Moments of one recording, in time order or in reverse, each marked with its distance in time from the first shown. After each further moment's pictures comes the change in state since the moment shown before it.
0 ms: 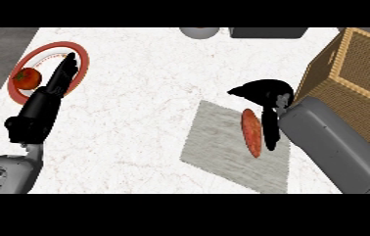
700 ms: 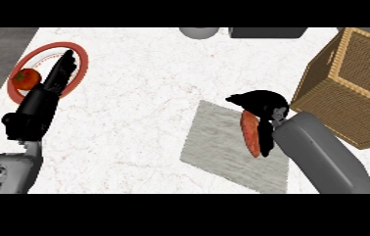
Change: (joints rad) left arm -0.012 -0.056 0.076 -0.004 -0.065 -0.069 0.021; right arm 0.124 0.088 -0.079 0.020 0.249 -0.066 -0.147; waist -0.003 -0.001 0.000
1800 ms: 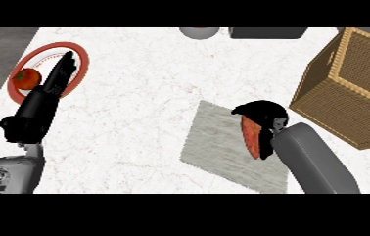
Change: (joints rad) left arm 0.015 -0.091 0.087 -0.032 -0.088 -0.089 0.008; right arm 0.100 0.092 -0.124 0.090 0.262 -0.012 -0.145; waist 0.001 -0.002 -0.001
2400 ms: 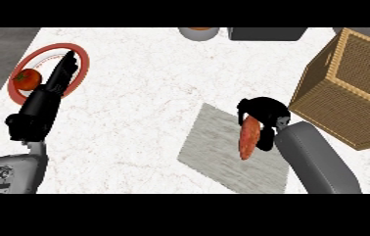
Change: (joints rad) left arm -0.013 -0.027 0.020 0.020 -0.030 -0.011 -0.008; right arm -0.011 -0.001 -0.029 0.081 0.091 -0.138 -0.161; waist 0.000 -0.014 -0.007
